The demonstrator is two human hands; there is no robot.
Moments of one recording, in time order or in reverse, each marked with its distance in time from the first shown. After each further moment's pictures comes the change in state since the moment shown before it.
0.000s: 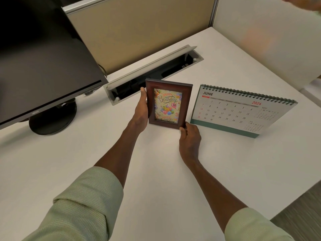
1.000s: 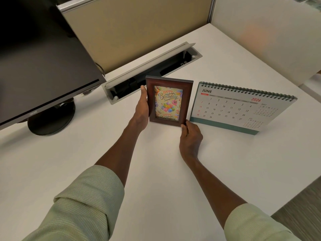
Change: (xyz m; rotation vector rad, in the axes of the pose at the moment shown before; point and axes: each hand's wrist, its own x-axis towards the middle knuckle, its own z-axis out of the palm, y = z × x) left_hand 0.002 -0.001 0.006 0.008 0.006 -0.009; right_hand 0.001 0.001 0.000 0.025 0.135 -0.035
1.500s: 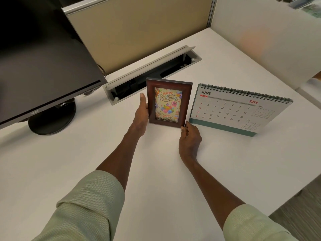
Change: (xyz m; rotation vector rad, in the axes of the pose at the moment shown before) left_hand -0.018 -0.009 -0.006 0.084 0.062 0.002; right_hand -0.003 -0.006 -0.004 0.012 -0.008 0.044
